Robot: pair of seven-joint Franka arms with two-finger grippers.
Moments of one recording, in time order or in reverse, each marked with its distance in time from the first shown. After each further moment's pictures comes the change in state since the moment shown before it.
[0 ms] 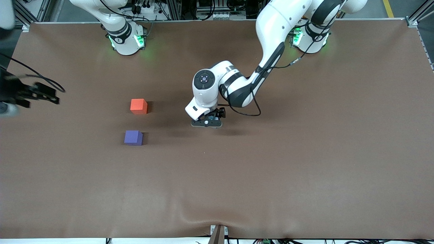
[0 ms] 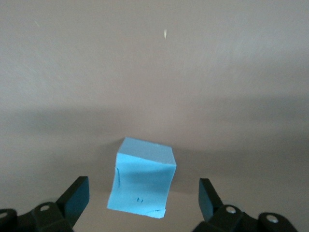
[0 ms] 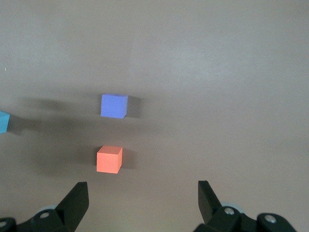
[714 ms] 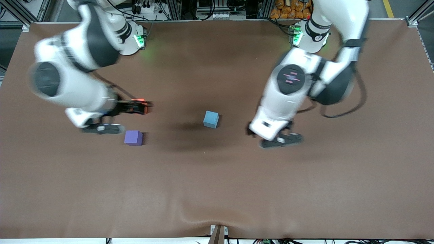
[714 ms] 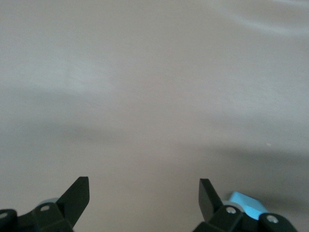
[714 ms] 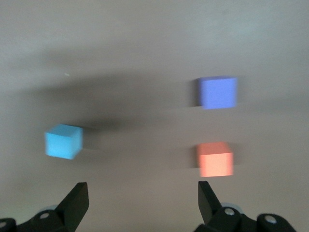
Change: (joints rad) left arm 0.359 -0.294 0.029 -0.007 0.006 -0.304 0.222; right arm 0.399 0.150 0.009 -0.051 0.122 0.178 0.641
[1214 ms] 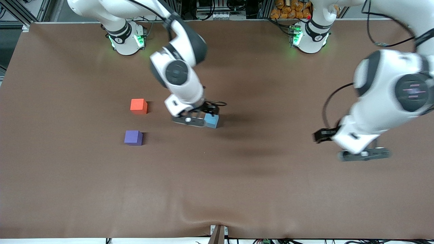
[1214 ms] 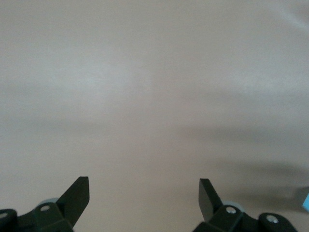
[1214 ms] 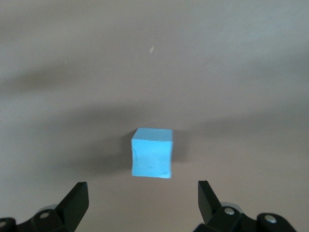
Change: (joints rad) left arm 0.293 -0.110 -0.011 -0.037 -0.024 -0.110 0.383; right arm 0.321 0.247 0.000 -0.022 0.002 0.403 0.350
